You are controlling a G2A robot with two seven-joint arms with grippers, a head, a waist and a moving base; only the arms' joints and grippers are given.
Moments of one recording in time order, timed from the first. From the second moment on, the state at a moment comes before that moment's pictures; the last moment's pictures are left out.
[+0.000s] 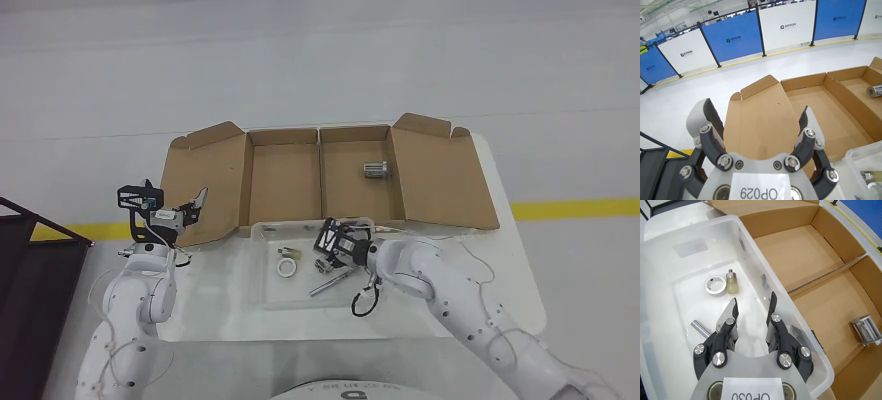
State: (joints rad) left arm 1.73 -1.15 -1.60 -1.80 1.33 0.00 0.00; right arm -1.31 -1.15 0.86 -1.67 -1.28 -0.44 0.45
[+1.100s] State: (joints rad) left arm 1.73 -1.15 -1.60 -1.80 1.33 0.00 0.00; right arm -1.10 -1.28 0.60 -1.46 -1.28 -0.33 0.58
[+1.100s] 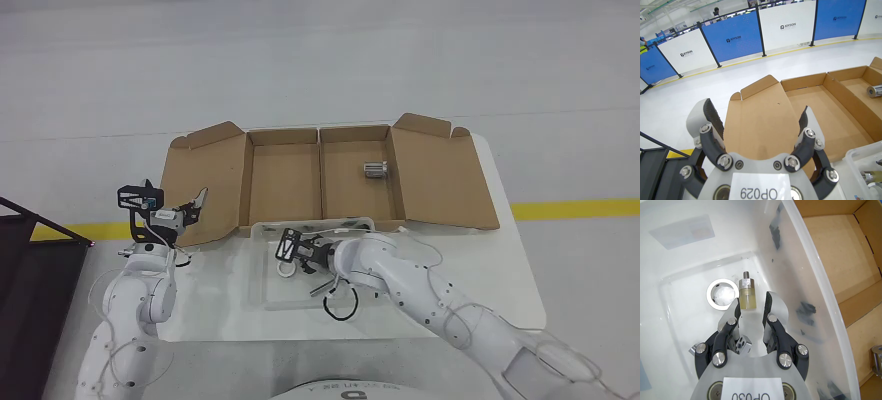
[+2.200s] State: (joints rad) left arm 1.73 -1.15 -1.60 -1.80 1.33 0.00 0.00; right arm -1.20 -1.23 0.81 -1.52 -1.26 -0.48 0.50
